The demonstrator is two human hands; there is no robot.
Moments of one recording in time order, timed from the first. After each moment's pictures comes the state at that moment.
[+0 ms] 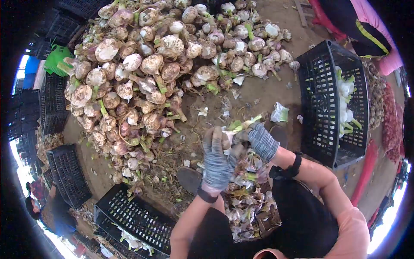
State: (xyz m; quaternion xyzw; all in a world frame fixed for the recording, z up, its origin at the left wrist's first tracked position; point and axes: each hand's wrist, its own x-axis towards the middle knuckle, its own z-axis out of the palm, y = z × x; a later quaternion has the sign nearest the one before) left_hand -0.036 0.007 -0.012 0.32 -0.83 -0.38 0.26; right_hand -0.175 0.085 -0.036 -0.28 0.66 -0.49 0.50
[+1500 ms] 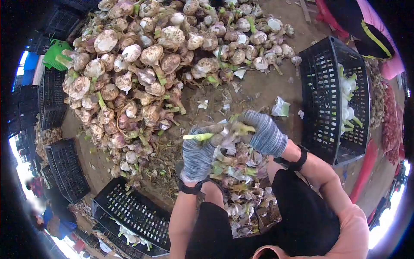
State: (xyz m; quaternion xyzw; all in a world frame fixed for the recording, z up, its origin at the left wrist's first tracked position) left_hand -0.023 -0.030 0.015 0.36 -0.56 -0.71 0.23; right_hand -0.191 0.070 0.013 -0.51 0.68 -0.41 0.33
